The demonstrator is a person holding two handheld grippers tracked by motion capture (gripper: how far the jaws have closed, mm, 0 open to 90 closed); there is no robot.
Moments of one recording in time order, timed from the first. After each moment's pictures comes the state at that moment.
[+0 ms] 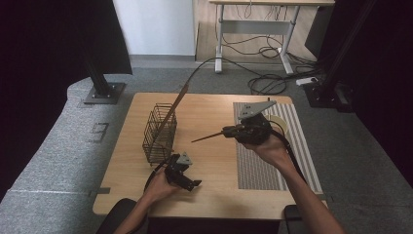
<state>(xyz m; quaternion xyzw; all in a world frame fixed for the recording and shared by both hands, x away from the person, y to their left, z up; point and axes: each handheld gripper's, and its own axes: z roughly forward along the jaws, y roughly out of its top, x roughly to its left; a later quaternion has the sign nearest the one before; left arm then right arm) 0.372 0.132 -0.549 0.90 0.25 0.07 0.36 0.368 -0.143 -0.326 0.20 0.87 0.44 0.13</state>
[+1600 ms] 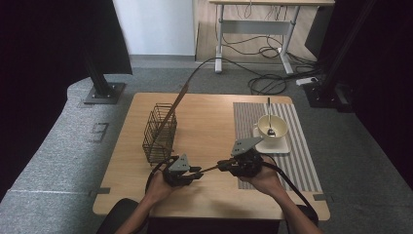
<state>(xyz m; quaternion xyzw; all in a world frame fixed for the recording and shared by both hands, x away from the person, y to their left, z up) 0.349 0.134 -0.523 0.88 0.15 0.09 0.44 0.328 -0.131 -0.409 0.17 0.89 0.42 0.07</state>
